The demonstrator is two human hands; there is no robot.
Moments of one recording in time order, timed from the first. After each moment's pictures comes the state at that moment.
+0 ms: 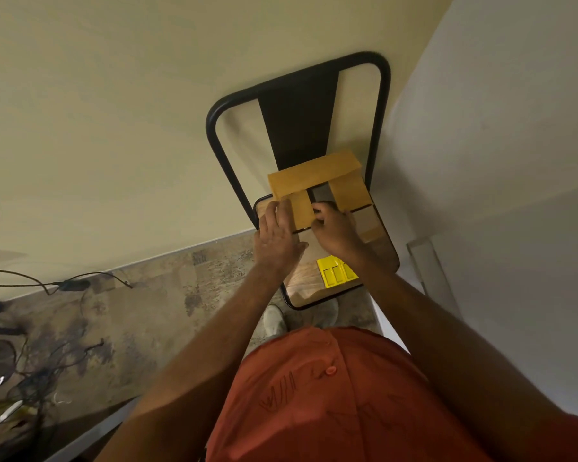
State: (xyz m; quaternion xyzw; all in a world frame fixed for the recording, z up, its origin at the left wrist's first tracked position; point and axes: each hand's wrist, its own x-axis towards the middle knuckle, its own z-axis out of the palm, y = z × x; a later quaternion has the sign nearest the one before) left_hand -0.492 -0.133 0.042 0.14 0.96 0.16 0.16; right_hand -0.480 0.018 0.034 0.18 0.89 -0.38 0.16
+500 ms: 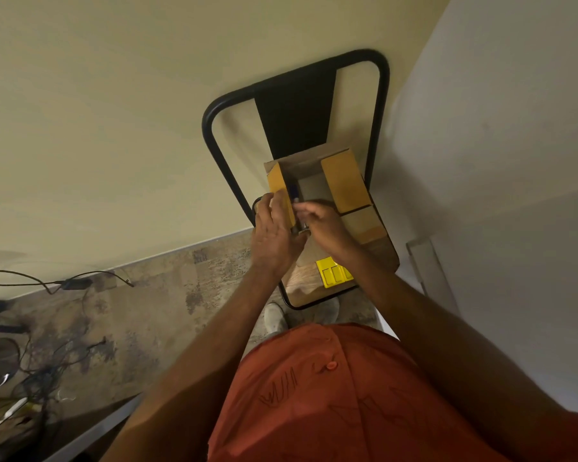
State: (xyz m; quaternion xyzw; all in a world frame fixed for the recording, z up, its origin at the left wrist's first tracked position) left_hand -0.495 -0.135 0.049 0.15 0.95 0.25 0.07; right_hand -0.485 0.003 0.050 0.20 0.75 -0.61 0.15
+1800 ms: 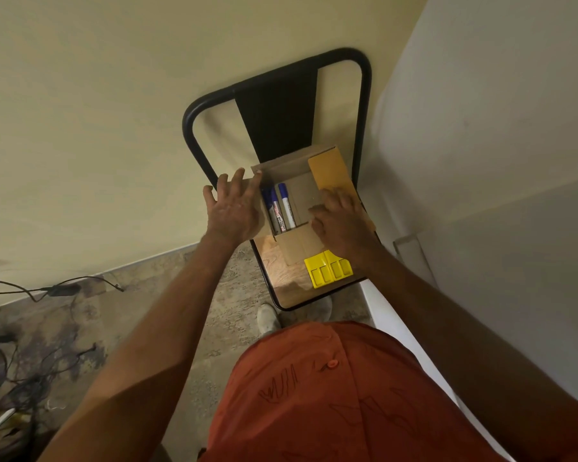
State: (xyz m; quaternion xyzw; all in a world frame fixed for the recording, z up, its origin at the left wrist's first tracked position) left_hand -0.568 -0.159 0.068 0.22 0.97 -0.01 0.13; right_hand -0.463 0.067 0.043 0.00 0.99 -0.08 0.12
